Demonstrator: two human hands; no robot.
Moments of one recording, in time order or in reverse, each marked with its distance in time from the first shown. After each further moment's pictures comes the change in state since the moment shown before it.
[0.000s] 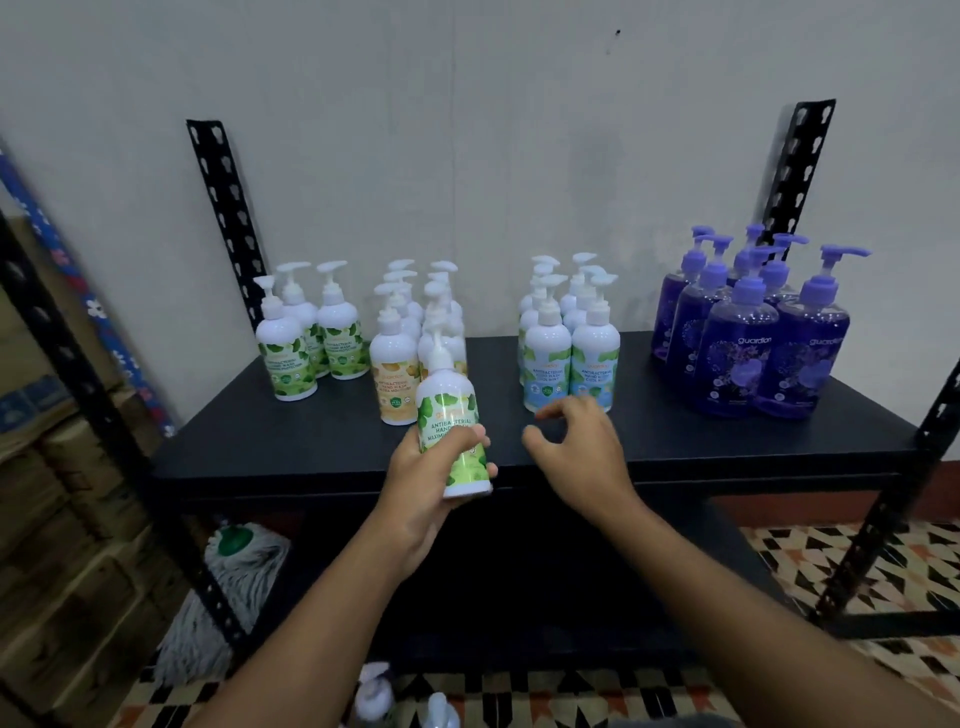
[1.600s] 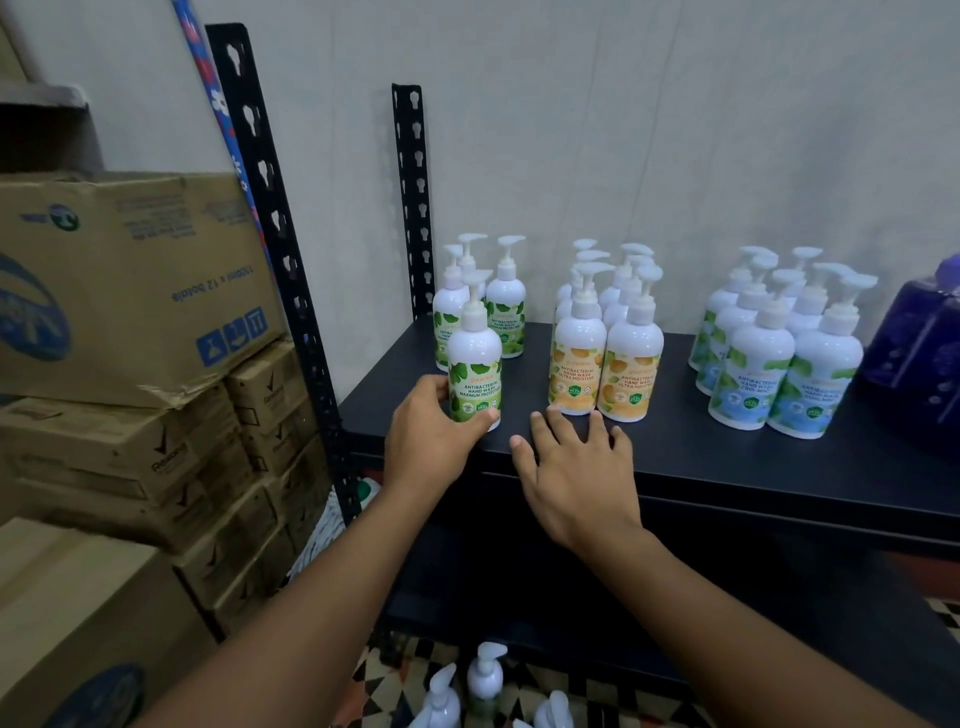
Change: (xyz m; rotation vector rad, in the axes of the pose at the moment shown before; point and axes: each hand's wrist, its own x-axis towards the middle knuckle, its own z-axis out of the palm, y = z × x) left_hand 0.032 0.042 -0.176 0.913 0.512 0.333; right_hand -0.027 -0.106 0.155 -0.753 -0.292 -0.300
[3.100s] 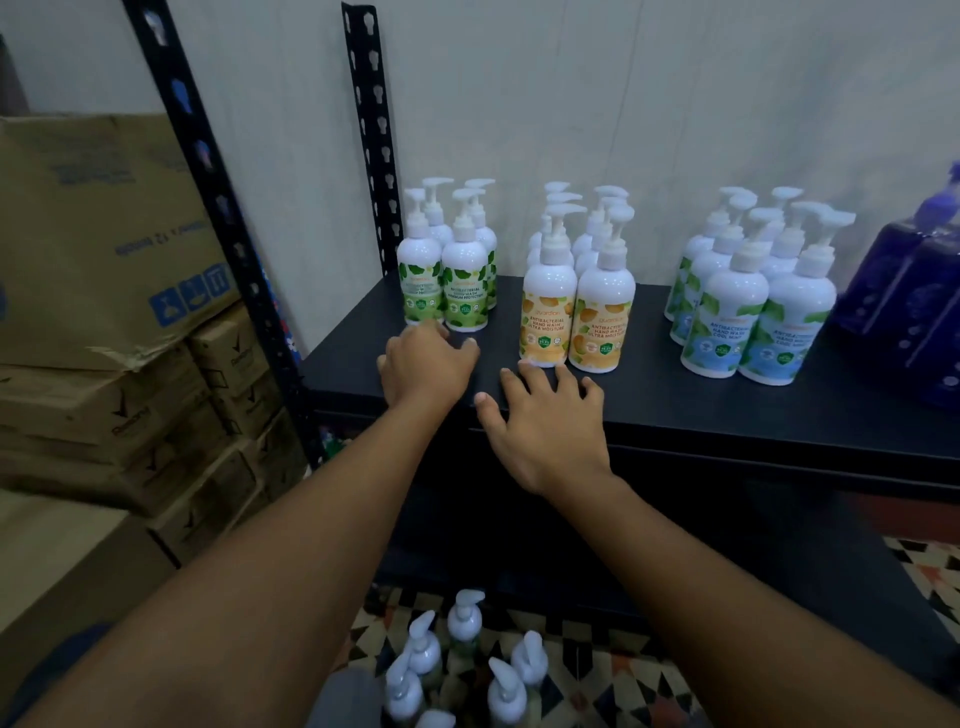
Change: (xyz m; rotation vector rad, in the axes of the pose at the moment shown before) left_hand 0.032 0.017 0.044 0.324 0.023 -0.051; right_hand -0.002 0.006 -0.006 0.187 -0.033 0.004
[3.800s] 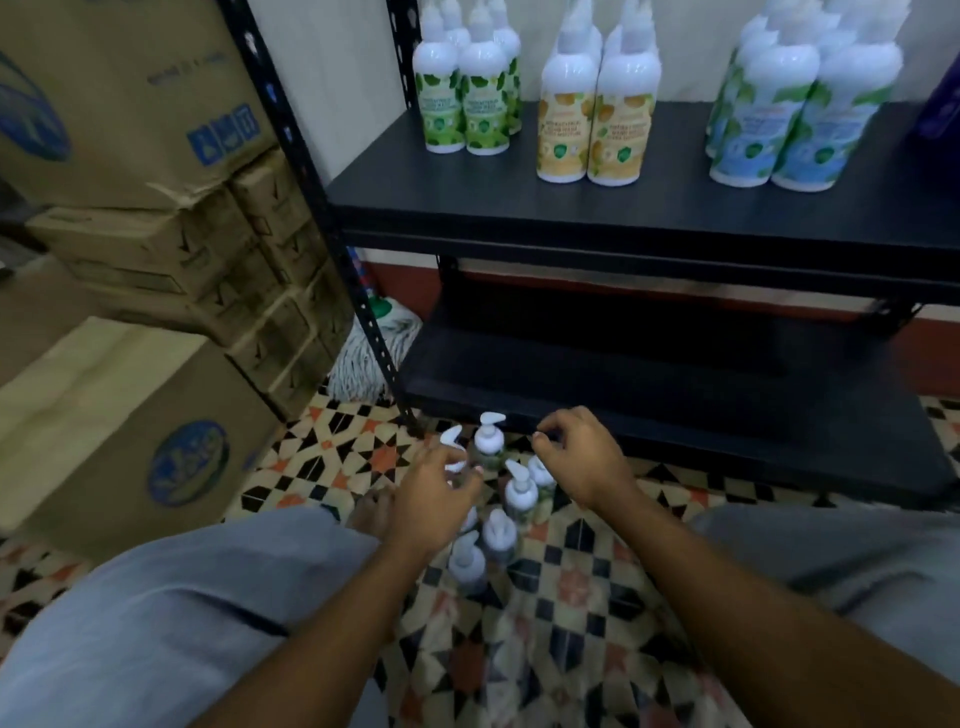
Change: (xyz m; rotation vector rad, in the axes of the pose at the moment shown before) left_hand -0.296 -0.138 0.012 -0.071 -0.431 -0.243; right_hand -0.174 0.065 0.139 0.564 -0.291 0.132
